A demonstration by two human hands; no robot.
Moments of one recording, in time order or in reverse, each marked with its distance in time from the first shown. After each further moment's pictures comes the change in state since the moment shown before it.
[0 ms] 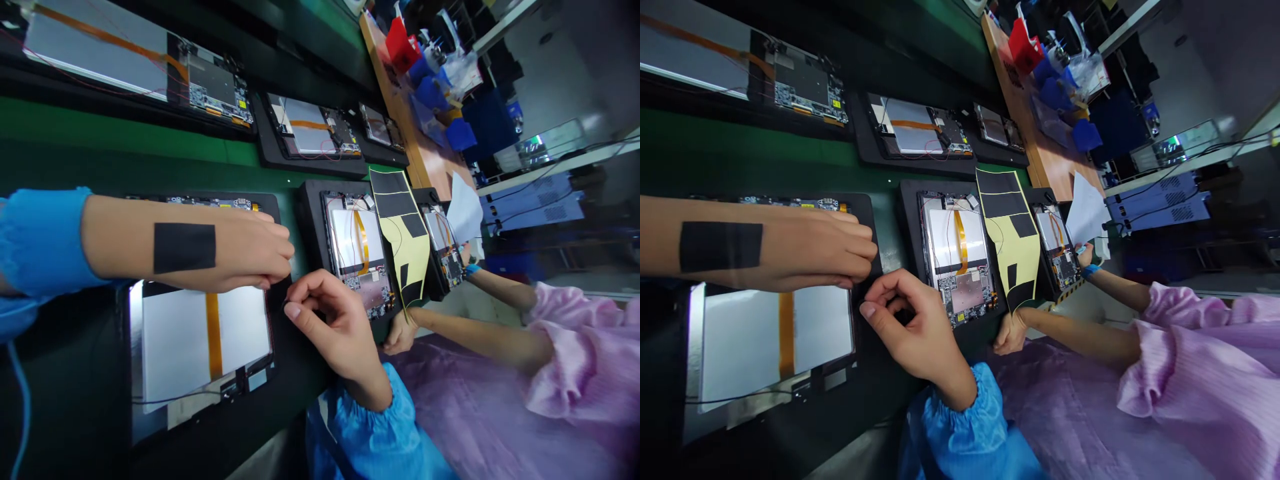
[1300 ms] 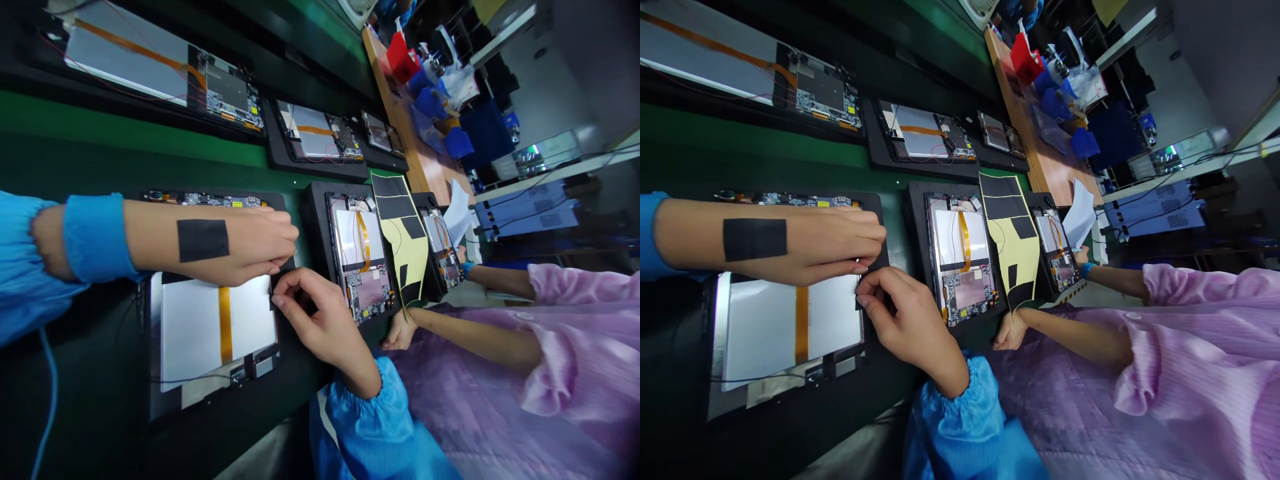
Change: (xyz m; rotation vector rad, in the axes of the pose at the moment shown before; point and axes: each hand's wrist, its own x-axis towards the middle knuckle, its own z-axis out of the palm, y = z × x) left_hand 0.003 0.014 -0.011 -0.009 -0.107 -0.233; right_hand 0.009 0.007 0.009 -0.417 -0.099 -0.199
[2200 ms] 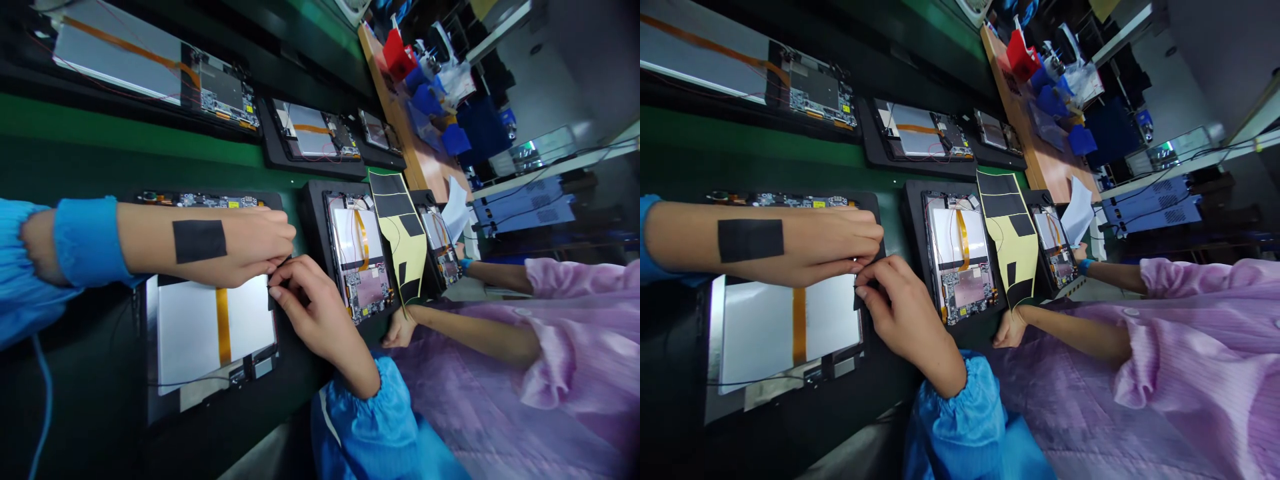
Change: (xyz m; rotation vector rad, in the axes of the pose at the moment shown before) left_hand 0.001 0.001 -0.001 -0.006 0.017 0.000; right_hand 0.003 0.003 0.002 -0.056 -0.002 0.016
